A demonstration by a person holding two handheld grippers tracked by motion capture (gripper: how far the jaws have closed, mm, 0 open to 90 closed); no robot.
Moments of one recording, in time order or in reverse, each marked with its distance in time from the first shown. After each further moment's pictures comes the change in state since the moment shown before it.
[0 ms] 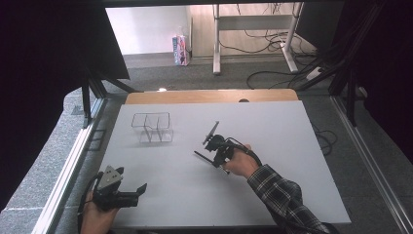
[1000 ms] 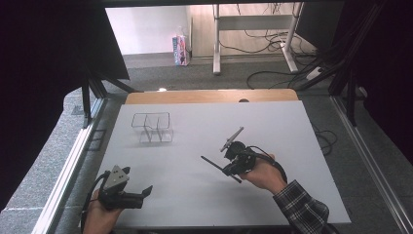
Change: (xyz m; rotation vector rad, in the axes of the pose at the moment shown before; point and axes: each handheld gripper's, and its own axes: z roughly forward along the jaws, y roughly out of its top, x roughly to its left) left arm -0.014 0.008 0.008 0.032 -0.044 0.067; right arm 0.016 -0.064 -0.051 -0.166 0.092 -0.056
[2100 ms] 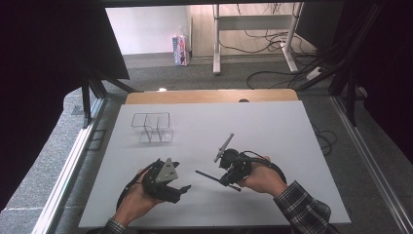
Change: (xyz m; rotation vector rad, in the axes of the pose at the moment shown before) left arm -0.063 0.075 0.056 0.056 -0.206 0.401; right arm 0.025 0.008 0.002 0.108 0.091 -0.129
